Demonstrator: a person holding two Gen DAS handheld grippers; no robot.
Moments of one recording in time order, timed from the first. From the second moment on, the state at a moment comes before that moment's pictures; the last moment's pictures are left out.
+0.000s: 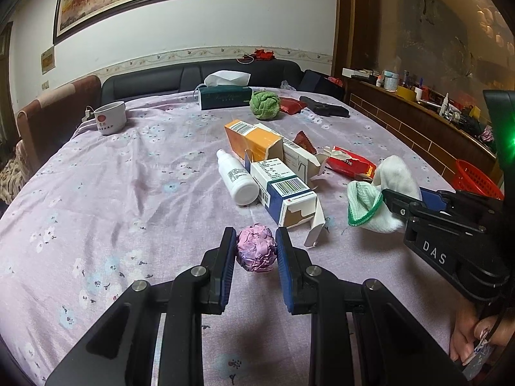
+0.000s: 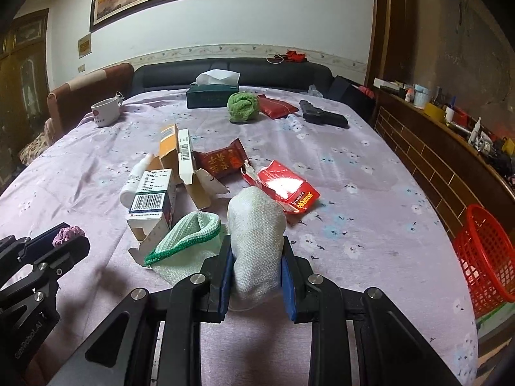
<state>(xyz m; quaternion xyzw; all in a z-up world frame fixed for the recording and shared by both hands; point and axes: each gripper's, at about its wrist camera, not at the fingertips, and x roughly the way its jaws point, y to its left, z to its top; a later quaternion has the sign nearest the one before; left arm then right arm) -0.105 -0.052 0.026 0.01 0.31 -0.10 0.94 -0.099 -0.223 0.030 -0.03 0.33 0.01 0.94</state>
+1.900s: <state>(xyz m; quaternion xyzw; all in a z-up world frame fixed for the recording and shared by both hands) -0.107 -0.052 0.026 0.01 0.31 -0.10 0.95 -0.106 -0.215 0.035 -0.05 0.31 0.01 0.95</state>
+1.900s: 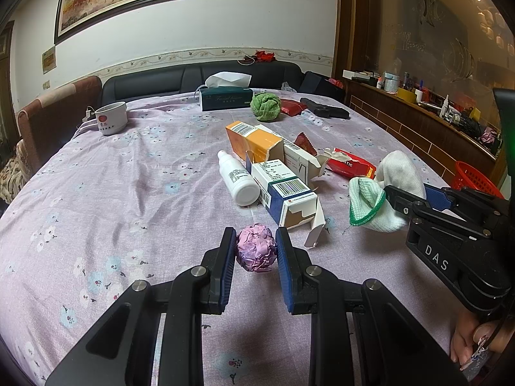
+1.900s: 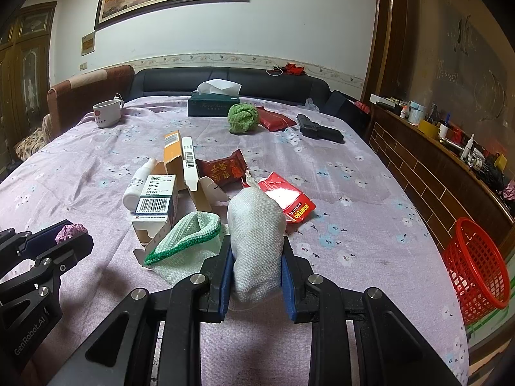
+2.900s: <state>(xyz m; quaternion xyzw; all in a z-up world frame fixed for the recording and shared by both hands) -0.106 -0.051 0.028 0.00 0.31 -0.10 0.94 -0.109 -0.223 0.040 -0.03 0.31 0.02 0.95</state>
